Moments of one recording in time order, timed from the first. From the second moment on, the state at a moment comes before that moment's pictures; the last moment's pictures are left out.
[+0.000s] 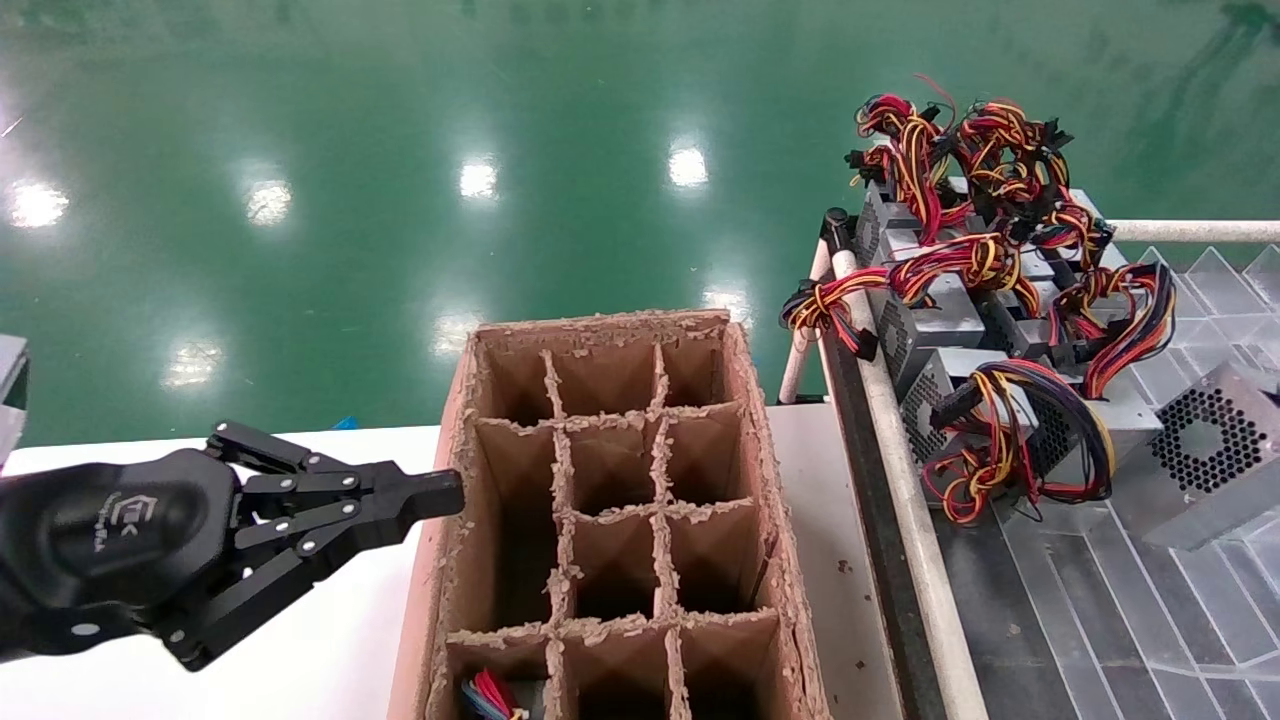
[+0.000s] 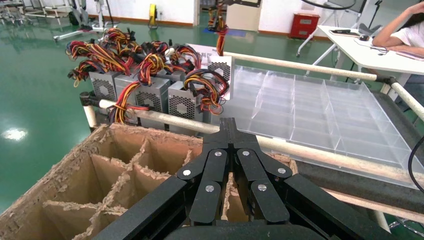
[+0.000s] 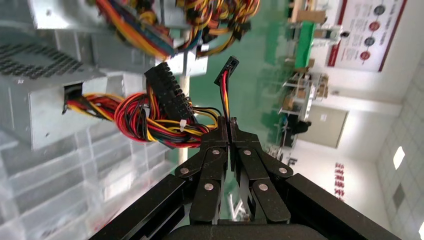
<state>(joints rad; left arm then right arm) -1.09 0.54 0.43 -1.22 0.60 1.40 -0.10 1.43 0.03 -0.64 1.36 -1.21 -0.79 -0.48</state>
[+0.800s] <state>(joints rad) -1.09 0.54 0.43 -1.22 0.60 1.40 -0.10 1.40 -0.18 -0.69 1.35 -1.26 -0.63 -0.50</state>
